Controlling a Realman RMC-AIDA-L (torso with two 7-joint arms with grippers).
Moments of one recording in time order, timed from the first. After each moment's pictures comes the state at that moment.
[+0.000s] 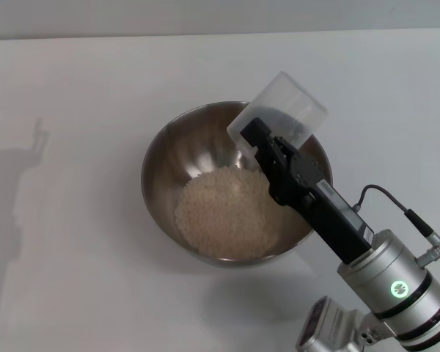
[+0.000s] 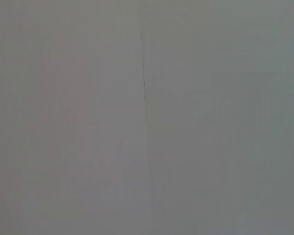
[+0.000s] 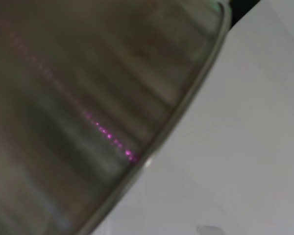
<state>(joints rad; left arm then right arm) -0.26 -2.08 -1.02 -0.35 2.37 1.29 0.06 0.36 2.09 0.07 0.58 -2.06 -1.51 -2.52</state>
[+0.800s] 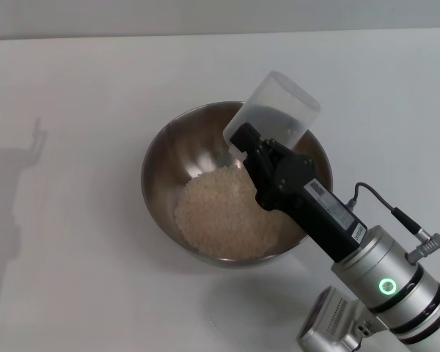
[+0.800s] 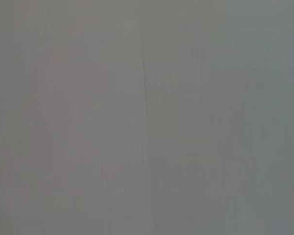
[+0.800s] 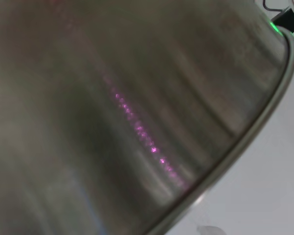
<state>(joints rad) -0.26 -2.07 -1.02 -0.35 2.37 1.29 0.06 0.39 2.09 0.07 0.55 -2.08 -1.47 -2.64</state>
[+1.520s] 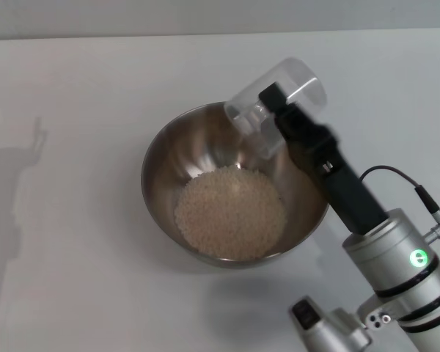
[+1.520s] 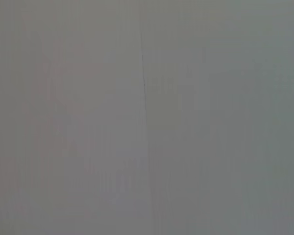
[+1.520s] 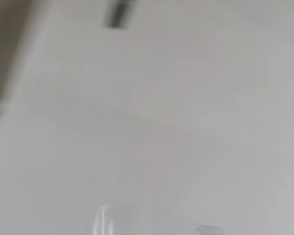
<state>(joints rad) -0.27 -2.07 -1.02 -0.35 2.37 1.29 0.06 0.36 2.09 0.15 0.62 -2.07 -1.53 -2.08</state>
